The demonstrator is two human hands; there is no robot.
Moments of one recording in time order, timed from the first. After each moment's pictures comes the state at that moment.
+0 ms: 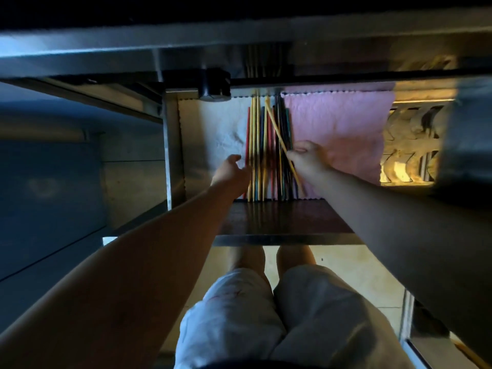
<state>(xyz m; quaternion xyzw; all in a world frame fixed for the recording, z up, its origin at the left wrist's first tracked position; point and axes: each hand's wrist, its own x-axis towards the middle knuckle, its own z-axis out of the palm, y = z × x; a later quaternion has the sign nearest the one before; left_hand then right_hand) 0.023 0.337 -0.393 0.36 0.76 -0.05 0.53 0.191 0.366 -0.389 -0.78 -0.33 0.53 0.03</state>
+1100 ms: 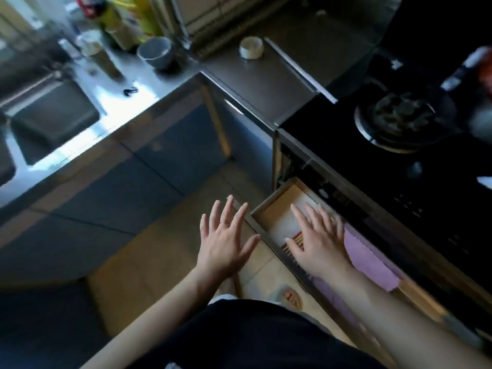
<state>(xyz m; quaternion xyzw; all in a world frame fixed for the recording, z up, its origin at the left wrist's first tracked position) 0.022 0.127 -0.070 0.38 0.91 0.04 0.16 0.164 0.291 -0.071 -0.31 -0.93 0.20 -0.08</state>
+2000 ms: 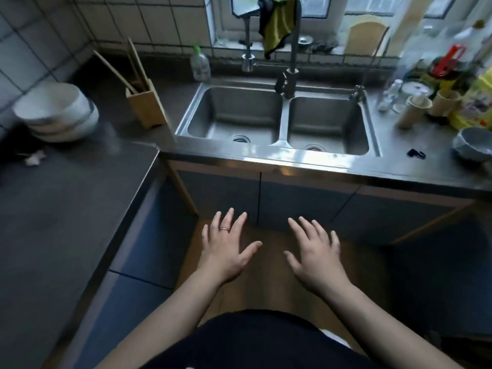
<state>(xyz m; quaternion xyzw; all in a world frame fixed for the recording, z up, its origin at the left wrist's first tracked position) -0.166 -0.318 -0.038 -0.05 0.98 0.16 0.12 -0.179 -0.111 -0.017 0.11 -0.98 0.14 -0.12</state>
